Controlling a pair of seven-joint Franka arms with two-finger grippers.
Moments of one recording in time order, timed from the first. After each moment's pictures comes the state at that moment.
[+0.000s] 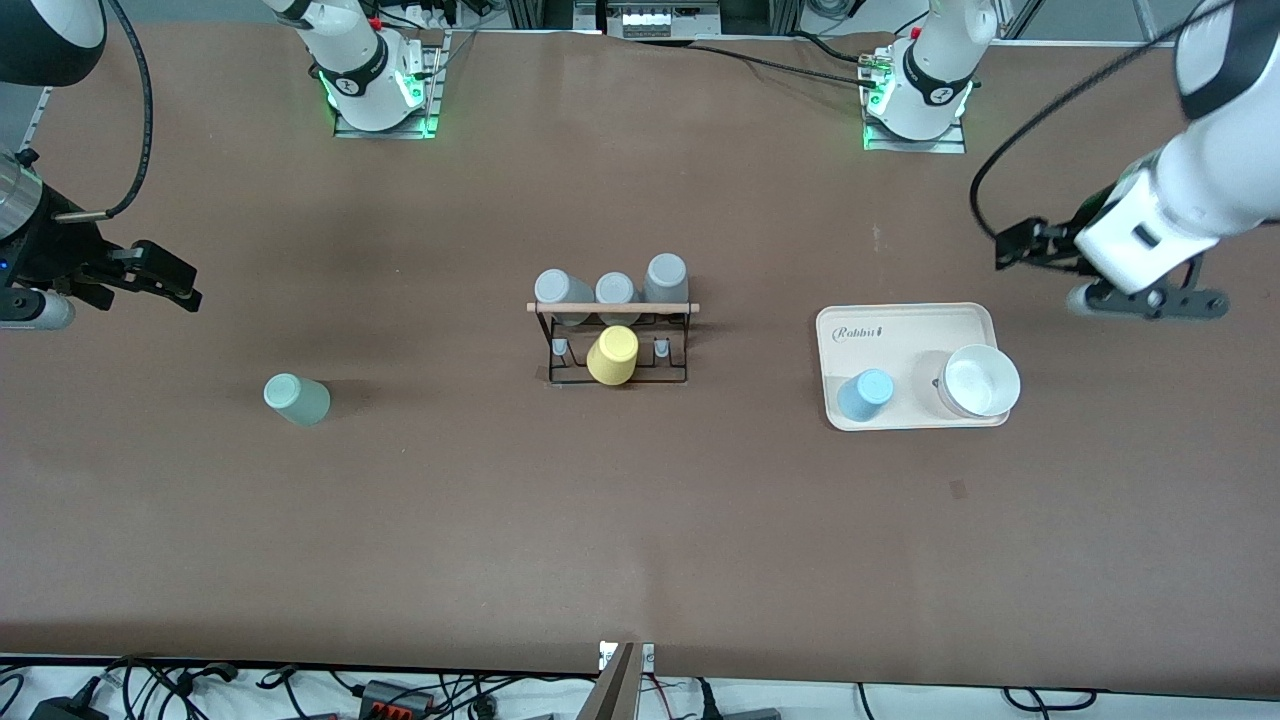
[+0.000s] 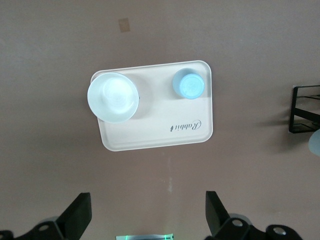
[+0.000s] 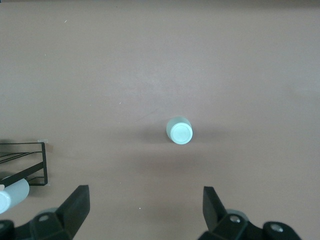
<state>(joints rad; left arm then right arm) 0.09 0.14 -0.21 -1.60 -0.02 1.55 -0.08 -0.02 0.13 0.08 -1.50 -0.02 1.68 0.07</state>
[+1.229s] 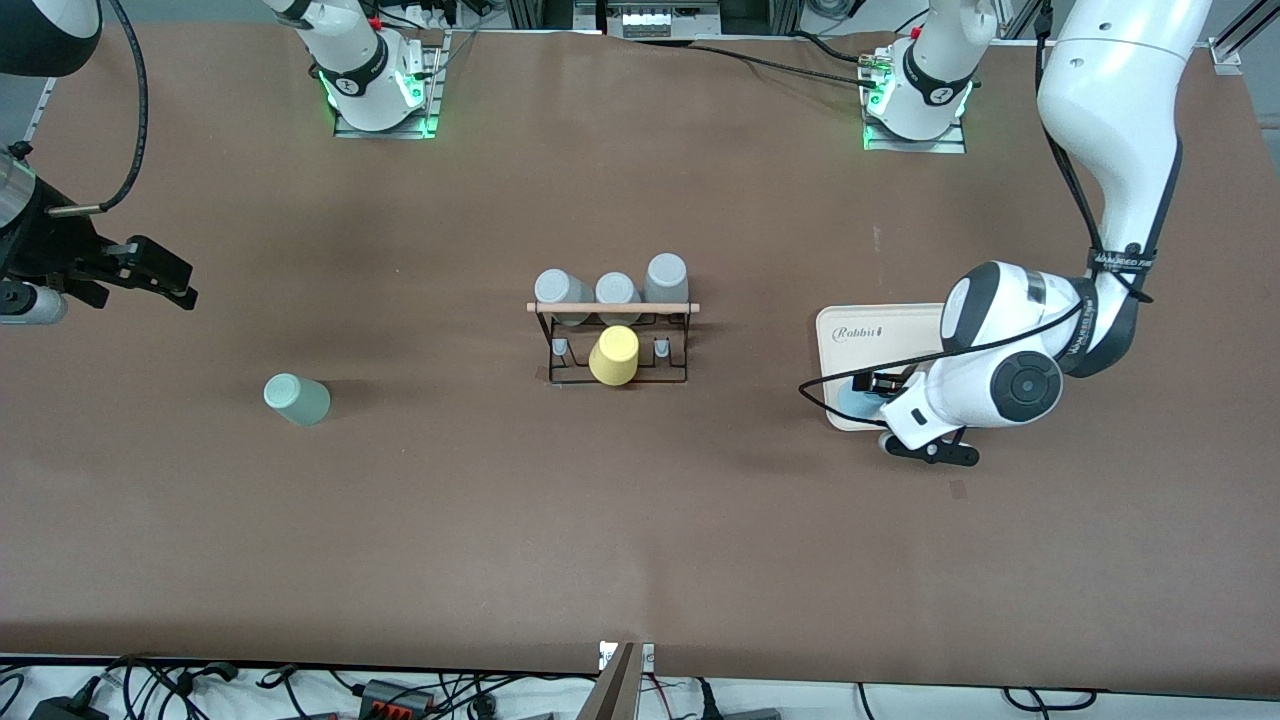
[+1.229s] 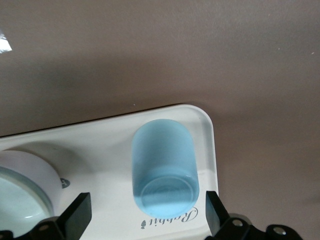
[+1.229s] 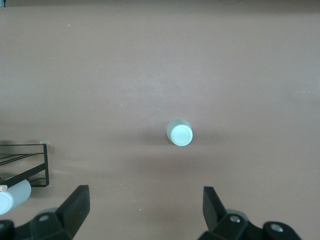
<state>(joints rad) -0.02 0.60 -0.22 -1.65 0.04 1.98 -0.12 -0.02 0.12 0.08 -1.49 -0.02 1.68 0.07</state>
